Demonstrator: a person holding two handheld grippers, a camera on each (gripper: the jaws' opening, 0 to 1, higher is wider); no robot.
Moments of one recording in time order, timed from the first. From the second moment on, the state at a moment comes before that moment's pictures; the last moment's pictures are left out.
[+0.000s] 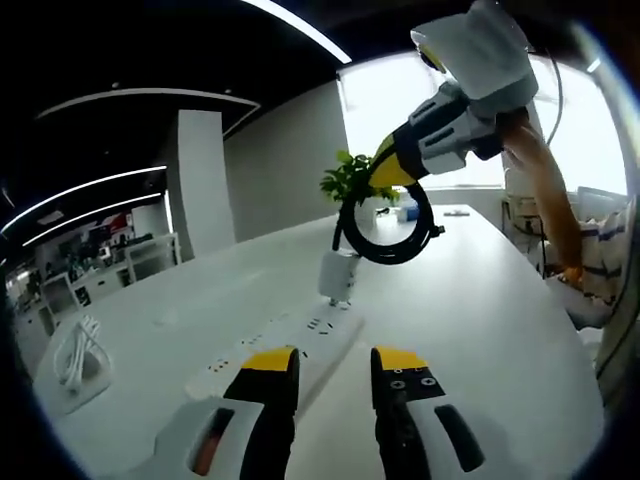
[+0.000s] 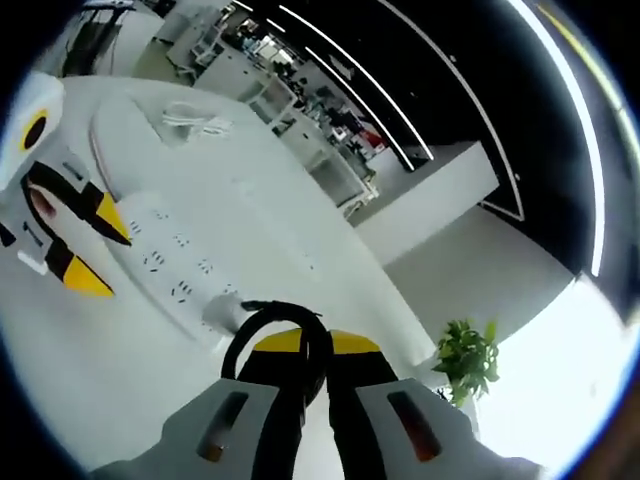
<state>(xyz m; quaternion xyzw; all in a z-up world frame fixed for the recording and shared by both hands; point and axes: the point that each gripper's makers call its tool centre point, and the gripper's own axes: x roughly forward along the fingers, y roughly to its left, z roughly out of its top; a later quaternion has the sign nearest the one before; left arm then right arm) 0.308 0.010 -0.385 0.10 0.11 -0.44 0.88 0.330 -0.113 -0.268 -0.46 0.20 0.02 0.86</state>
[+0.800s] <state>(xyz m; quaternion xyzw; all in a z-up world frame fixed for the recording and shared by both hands) 0.364 -0.058 -0.362 0.13 0.02 -0.42 0.90 0.328 -0.105 -0.279 -0.45 0.22 0.08 0.86</state>
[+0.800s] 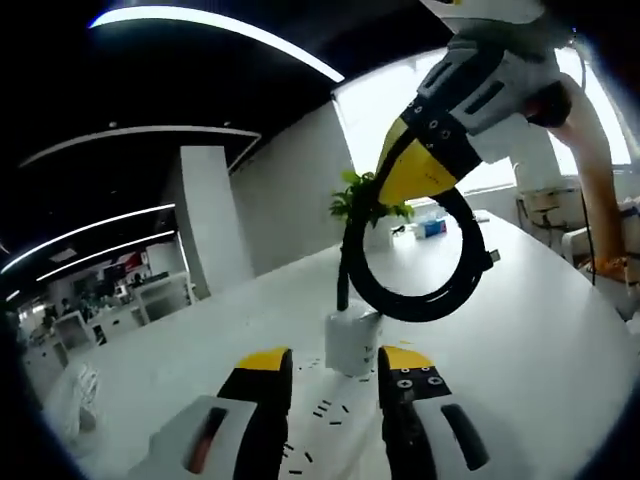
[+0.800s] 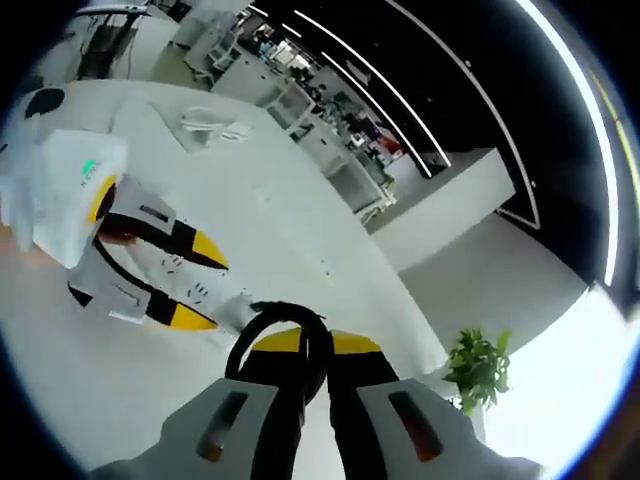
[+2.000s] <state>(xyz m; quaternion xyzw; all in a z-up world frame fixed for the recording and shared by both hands) 0.368 -0.089 -0.364 0.20 -0.01 -0.48 0.86 0.330 -0.099 -0.274 -0.43 0.18 0.17 0.87</state>
